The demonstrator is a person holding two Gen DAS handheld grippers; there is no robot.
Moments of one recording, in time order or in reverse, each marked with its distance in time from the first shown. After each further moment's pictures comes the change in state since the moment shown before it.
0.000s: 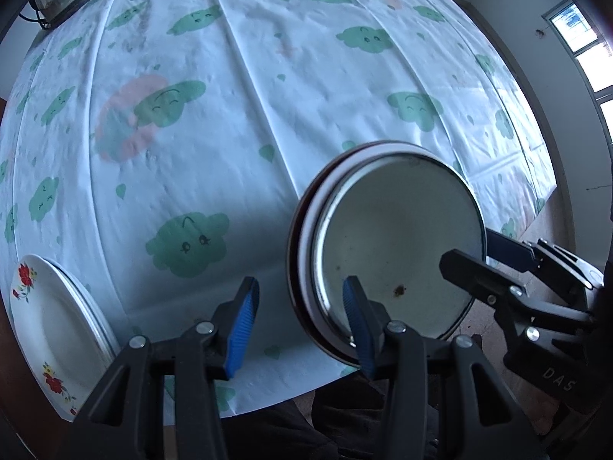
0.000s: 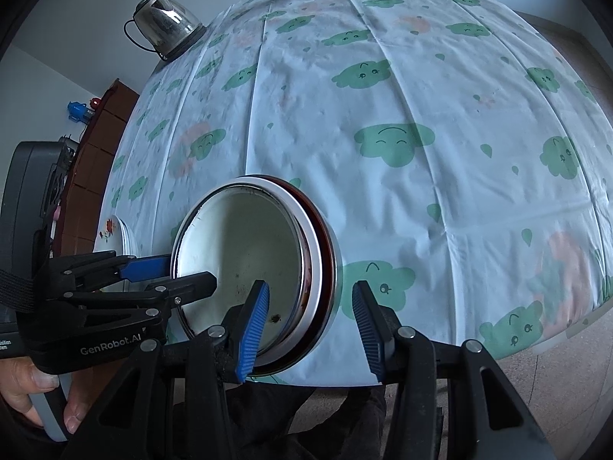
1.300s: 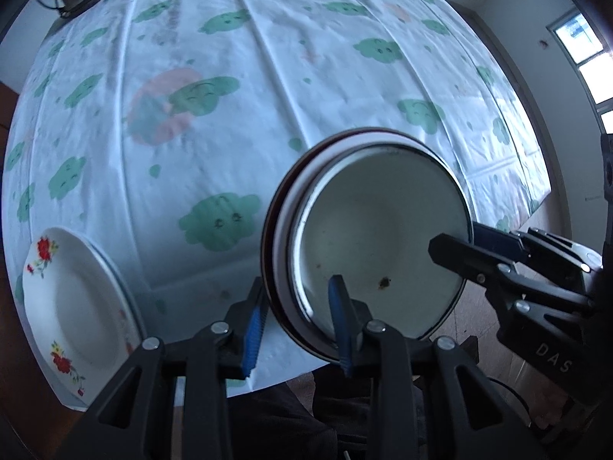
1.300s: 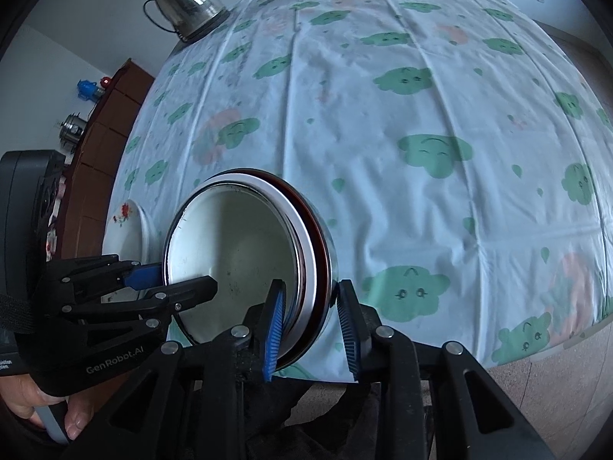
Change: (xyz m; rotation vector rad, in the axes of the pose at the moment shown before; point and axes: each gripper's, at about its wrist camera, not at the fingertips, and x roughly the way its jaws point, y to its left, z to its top) left arm -0.025 0.027 -0.019 -0.050 -0.024 -0.005; right arm -0.001 0.037 0.009 -0.077 0.049 0.014
